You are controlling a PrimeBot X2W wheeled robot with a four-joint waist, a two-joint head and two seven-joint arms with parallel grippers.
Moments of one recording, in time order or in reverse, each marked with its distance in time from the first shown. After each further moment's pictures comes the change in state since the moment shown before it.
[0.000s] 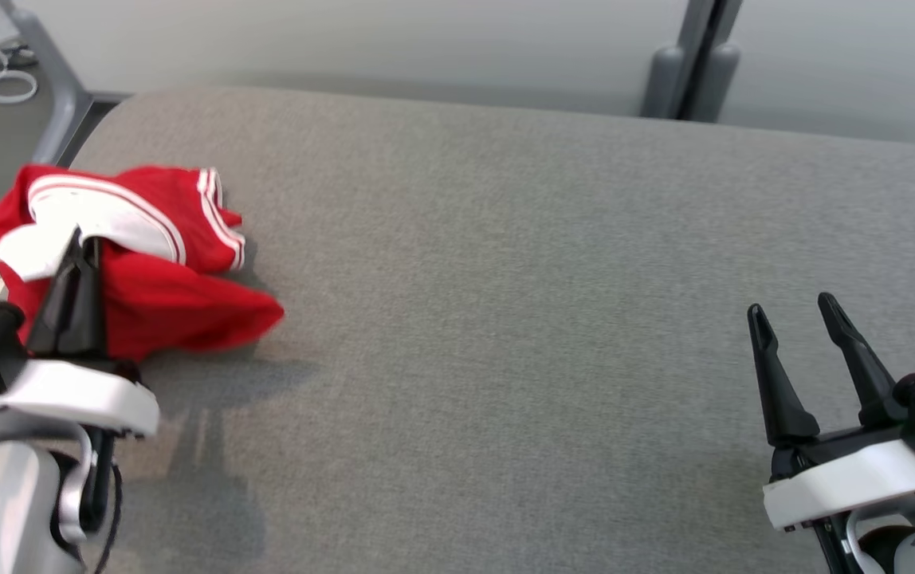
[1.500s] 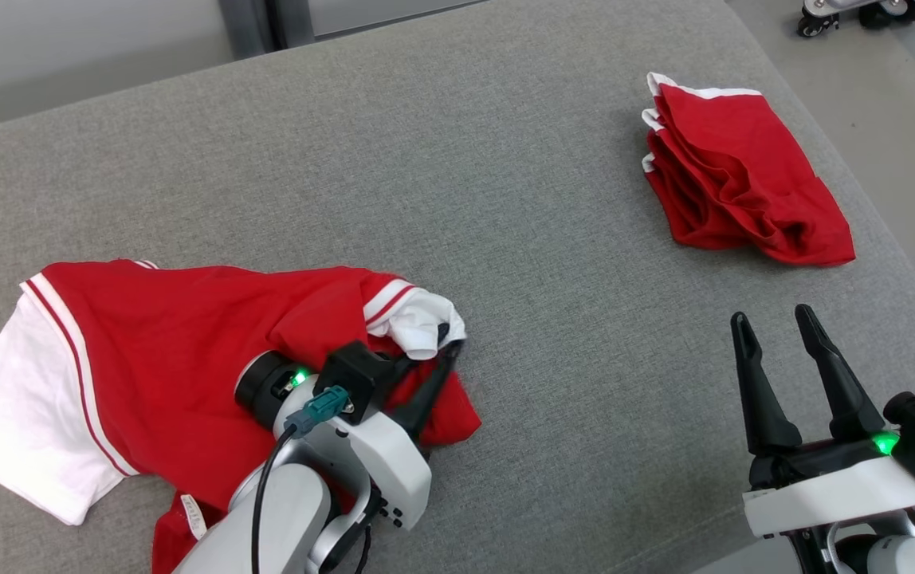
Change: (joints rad) left arm -0.055 -0.215 -0.458 0.006 0.096 -0.127 0.200; right arm 0.002 0.004 0.057 0.077 0.129 0.000 -0.138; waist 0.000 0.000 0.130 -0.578
